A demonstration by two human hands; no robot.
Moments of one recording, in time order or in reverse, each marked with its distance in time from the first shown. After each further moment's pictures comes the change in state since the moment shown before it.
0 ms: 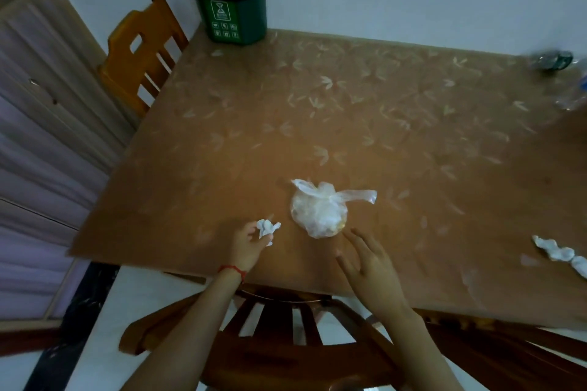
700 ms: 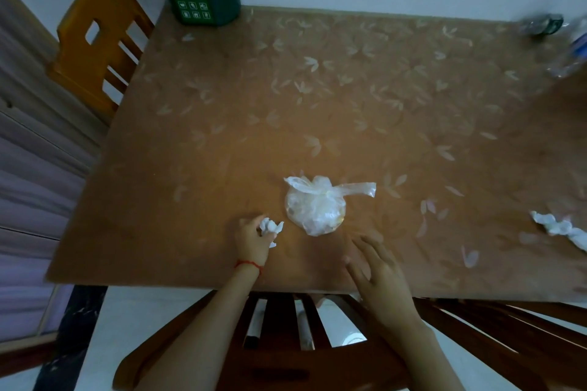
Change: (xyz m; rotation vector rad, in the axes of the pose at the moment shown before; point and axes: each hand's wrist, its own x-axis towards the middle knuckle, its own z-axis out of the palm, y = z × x) left_hand 0.056 0.004 0.033 0.108 0.119 0.277; right_hand -0.002 0.014 0.015 0.013 0.048 0.161
